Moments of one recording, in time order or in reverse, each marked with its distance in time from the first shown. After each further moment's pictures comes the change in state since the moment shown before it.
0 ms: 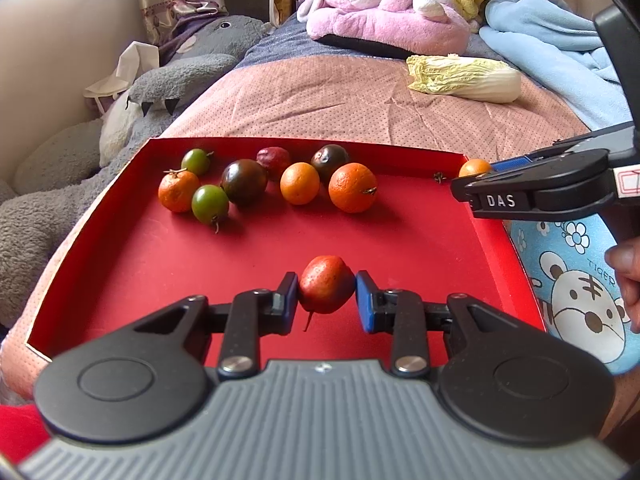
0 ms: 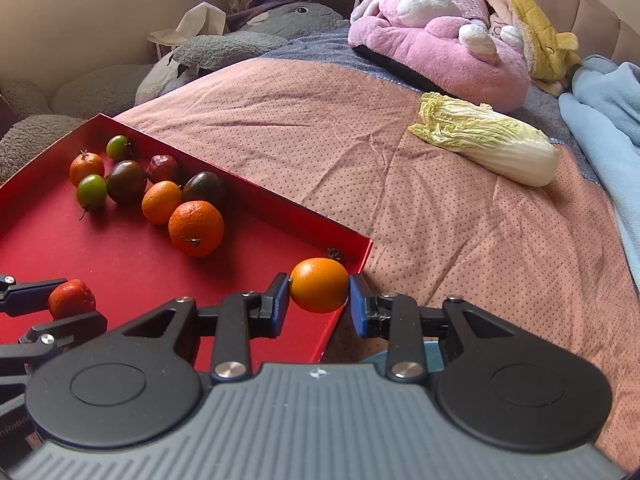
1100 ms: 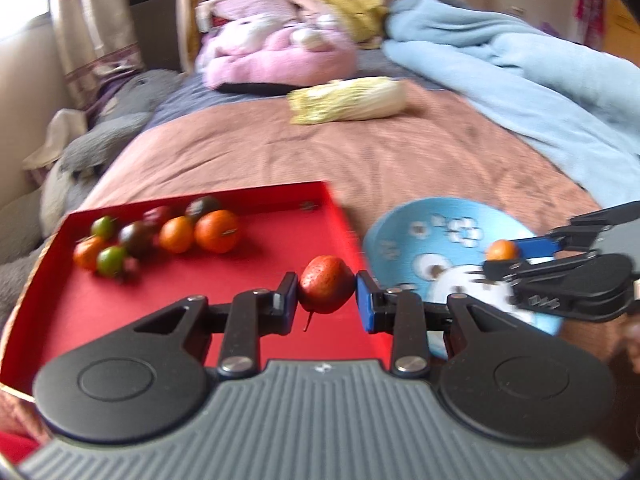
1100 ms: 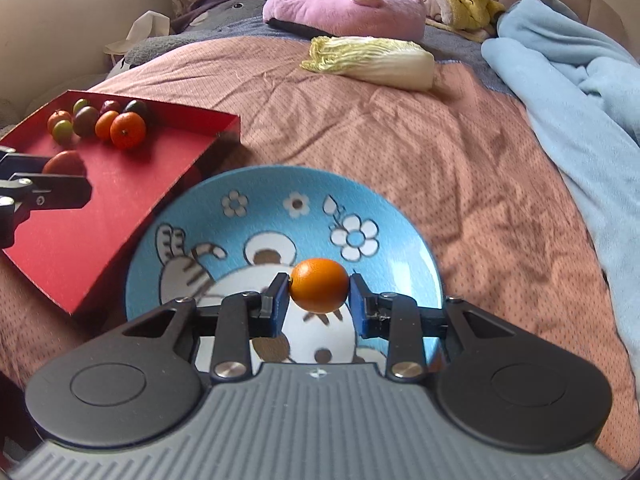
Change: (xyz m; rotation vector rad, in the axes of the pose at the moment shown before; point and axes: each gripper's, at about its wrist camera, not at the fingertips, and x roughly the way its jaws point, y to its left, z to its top) left arm -0.039 -0.083 -0.003 0.195 -0.103 -0.190; right arm -0.080 -0.087 -0.132 0.137 0.019 -0.088
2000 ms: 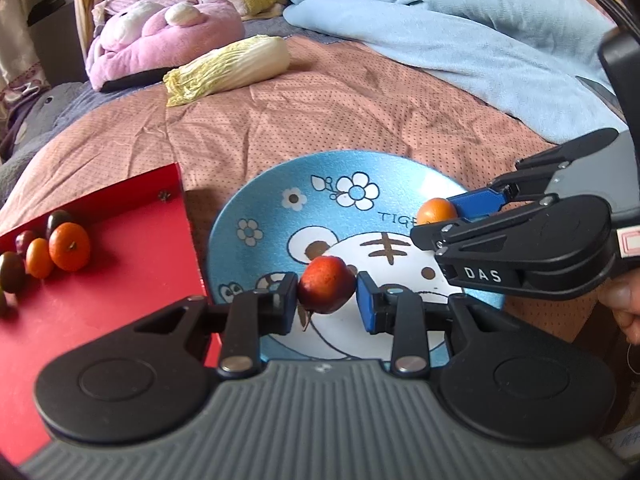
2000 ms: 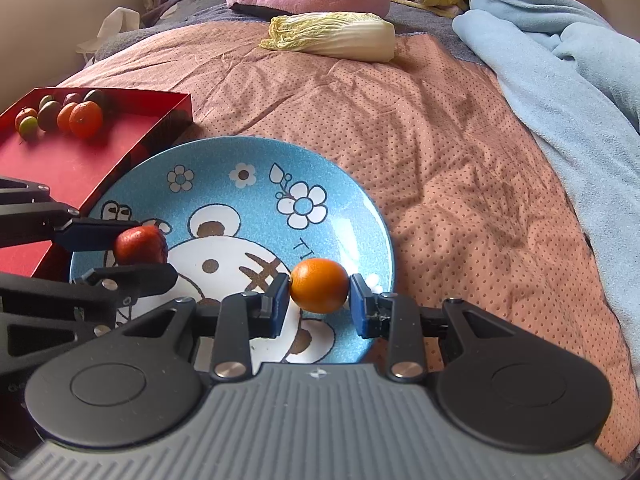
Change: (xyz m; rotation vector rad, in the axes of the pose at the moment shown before) left arm 0.054 -0.070 -0.014 0.178 0.076 -0.163; right arm 0.011 -0.027 -0.010 0.045 0.029 -0.064
